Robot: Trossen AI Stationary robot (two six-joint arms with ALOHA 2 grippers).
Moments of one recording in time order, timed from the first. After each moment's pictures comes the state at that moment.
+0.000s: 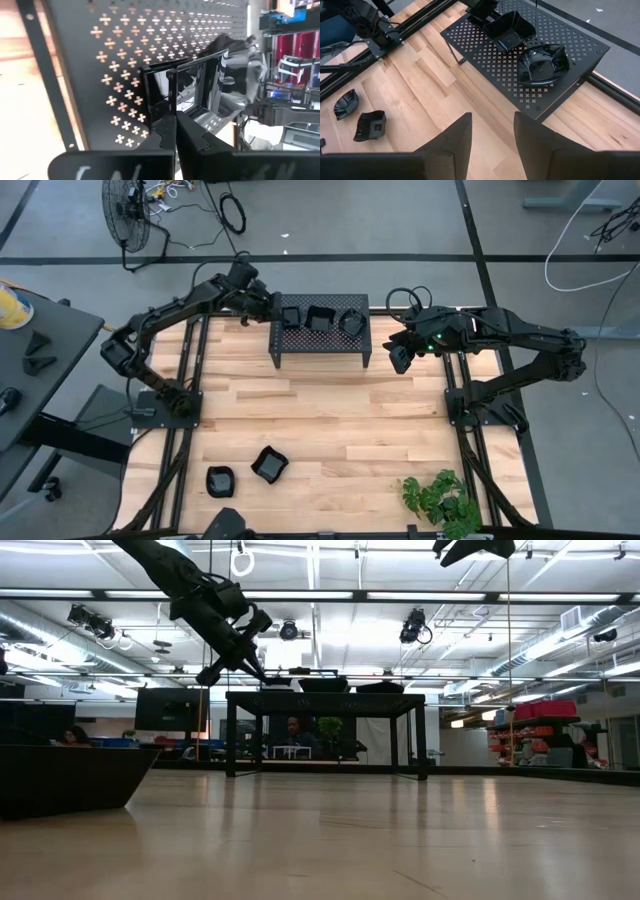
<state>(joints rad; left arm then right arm) 0.84 1.53 1.17 -0.48 0.50 -0.80 -0.06 1.19 1.49 -1.08 0.30 0.59</state>
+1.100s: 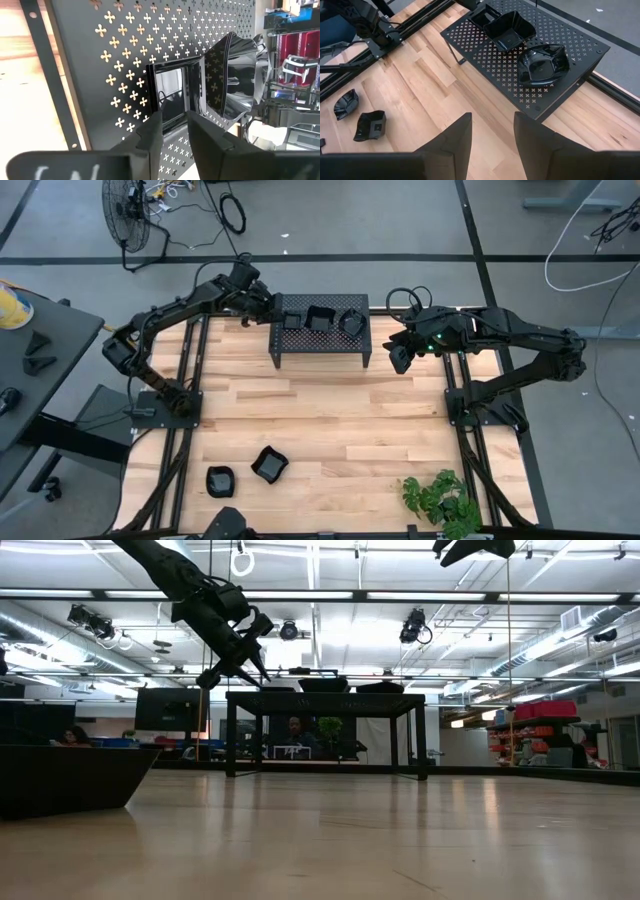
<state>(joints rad) 0.84 1.55 1.17 -0.48 0.48 -0.80 -0.06 1.19 1.49 -1.08 0.30 0.59</state>
